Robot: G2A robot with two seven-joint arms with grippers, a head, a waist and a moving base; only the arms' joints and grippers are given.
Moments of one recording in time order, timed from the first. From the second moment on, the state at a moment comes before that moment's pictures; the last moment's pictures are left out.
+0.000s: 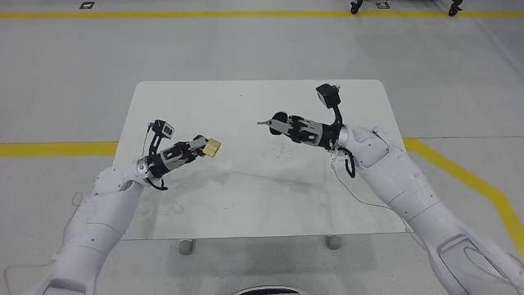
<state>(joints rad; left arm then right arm) 1.10 -1.06 -1.14 -0.93 -0.80 -0.58 -1.25 -0.95 -1.12 0.87 -1.19 0.13 -1.01 0.56</state>
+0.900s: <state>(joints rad) 0.88 -1.21 -0.94 -0.71 -1.10 -0.09 -1.20 -0.91 -1.19 0.77 -1.27 -0.29 -0.91 0.36</state>
